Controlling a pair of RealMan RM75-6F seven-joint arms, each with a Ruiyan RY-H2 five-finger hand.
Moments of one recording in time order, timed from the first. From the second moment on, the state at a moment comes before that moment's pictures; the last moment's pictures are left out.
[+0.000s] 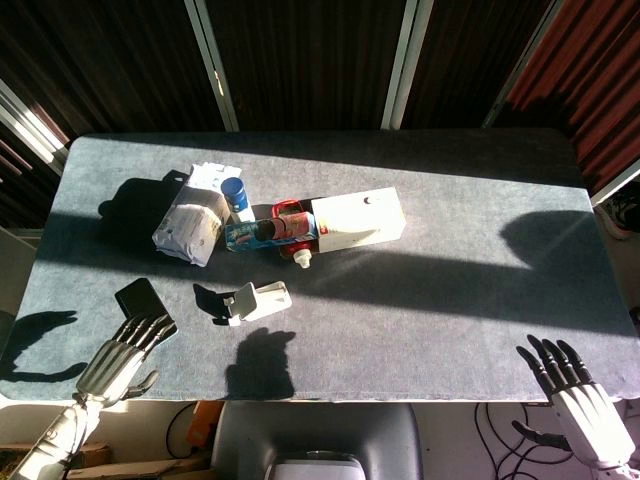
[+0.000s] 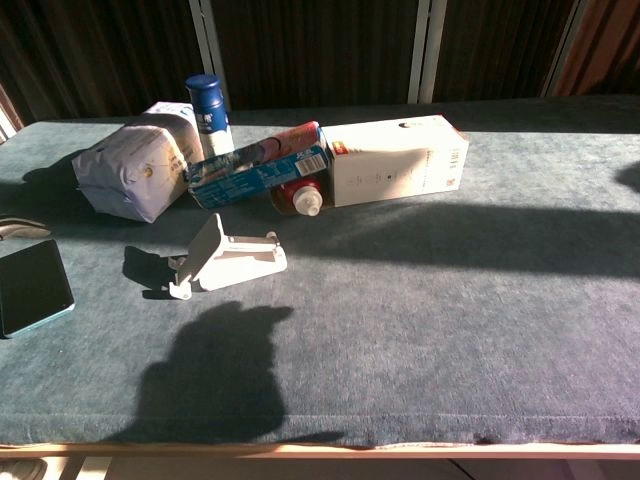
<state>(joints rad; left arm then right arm) -0.31 -1.18 0.07 -1.60 1.65 1.18 0.07 -0.06 -1.09 -0.13 -1.56 -1.83 1.61 -0.04</state>
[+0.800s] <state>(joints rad) -0.65 -1.15 0.04 -1.34 1.54 0.67 -0.15 -0.04 -1.10 -0.14 -1.59 -1.83 1.56 -0.08</state>
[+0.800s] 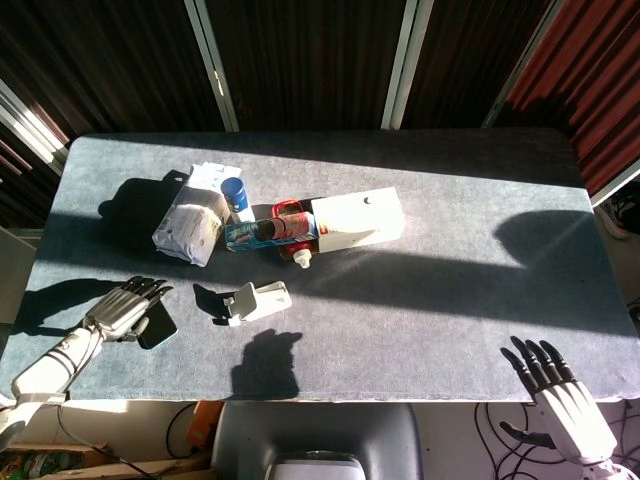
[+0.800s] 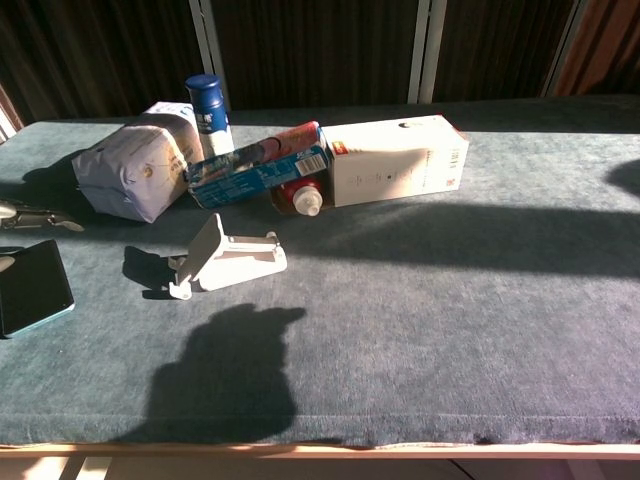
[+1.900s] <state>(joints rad) -0.68 -1.26 0.09 -1.18 1.48 0.62 -0.16 -0.03 -1.10 -0.14 -1.59 -1.83 1.56 -0.09</state>
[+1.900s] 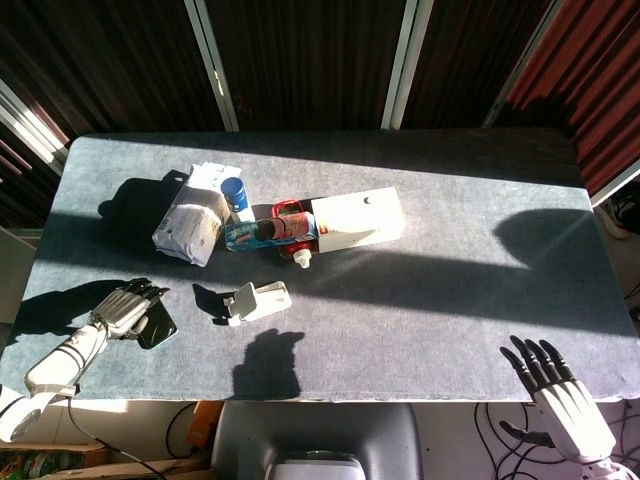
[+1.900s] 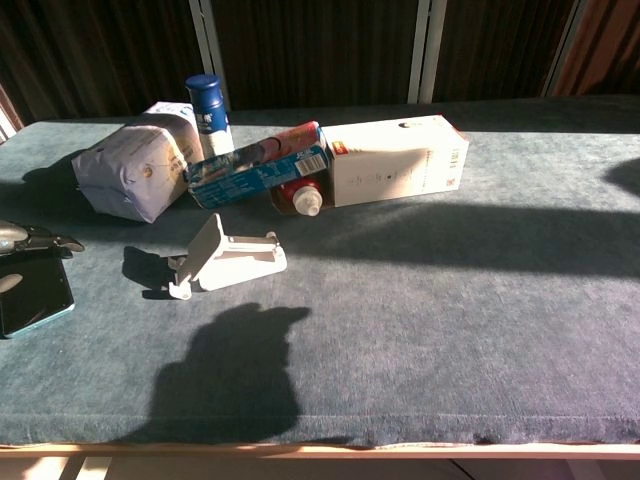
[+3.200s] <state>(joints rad) -0.58 -1.07 0.16 -1.43 1.38 0.64 -0.02 -0.03 -1.11 -0.15 -1.59 -1.85 1.55 -0.10</state>
